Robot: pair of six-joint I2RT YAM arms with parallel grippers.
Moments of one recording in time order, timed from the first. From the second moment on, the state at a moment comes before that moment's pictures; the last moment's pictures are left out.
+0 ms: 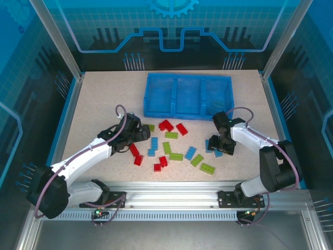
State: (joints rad) left arm -0.51 1.19 0.76 -0.50 -0.23 -0.69; right arm 0.30 1.46 0.83 -0.88 0.01 0.58
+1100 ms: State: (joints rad) left arm -0.52 1.22 0.75 -0.59 -0.21 -0.77; right arm 0.30 1.37 0.78 -0.83 -0.01 0.55
